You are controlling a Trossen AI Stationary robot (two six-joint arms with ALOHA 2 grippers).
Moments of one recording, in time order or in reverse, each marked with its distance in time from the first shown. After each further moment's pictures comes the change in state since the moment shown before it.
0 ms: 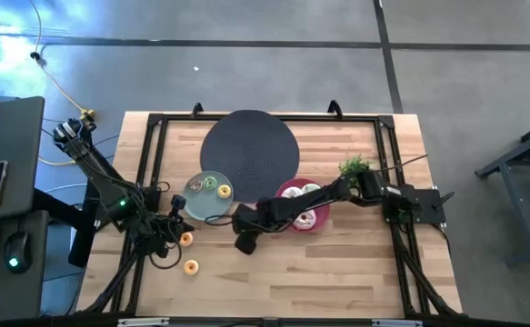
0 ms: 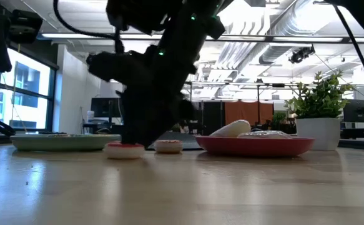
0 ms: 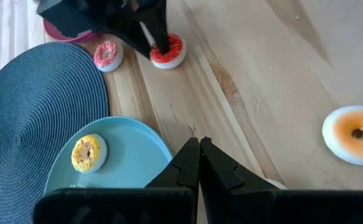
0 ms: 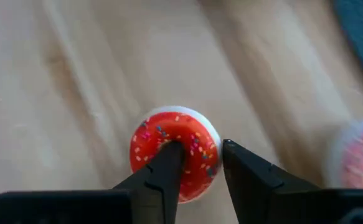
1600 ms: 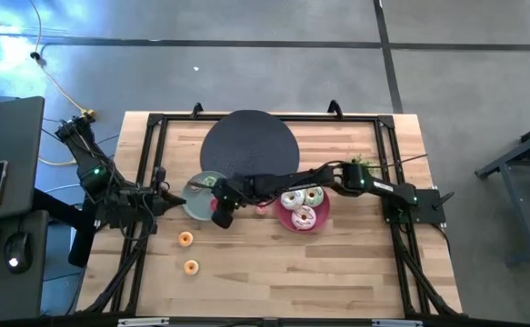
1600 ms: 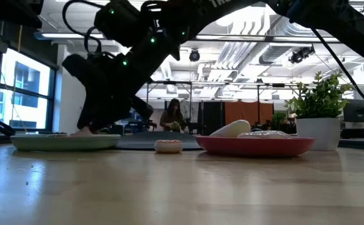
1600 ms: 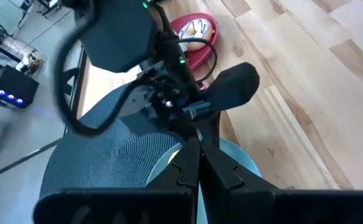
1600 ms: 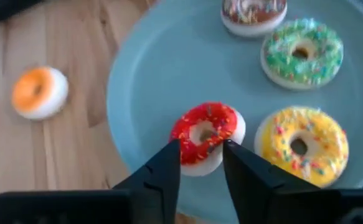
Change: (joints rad) left arm -0.001 -0.329 0.111 -0.251 -0.226 0.116; right arm -0.176 0.157 0.278 0.171 -0.046 -0.225
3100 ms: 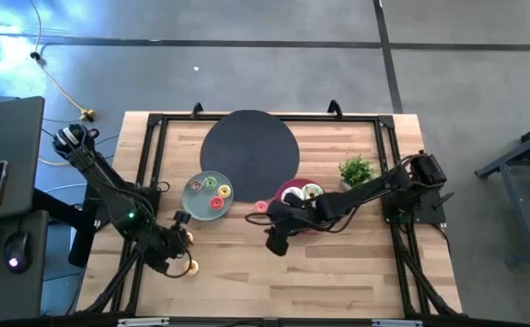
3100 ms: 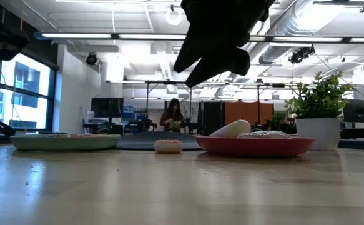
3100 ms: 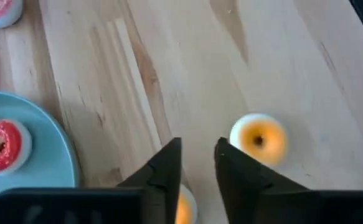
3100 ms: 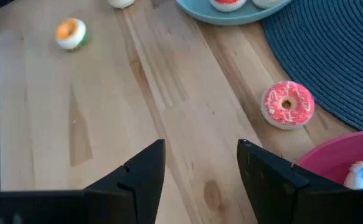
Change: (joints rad) left arm 0.000 0.505 -0.062 0.337 0.492 -0.336; right arm 0.270 -0.683 -0.804 0.082 0.169 0.241
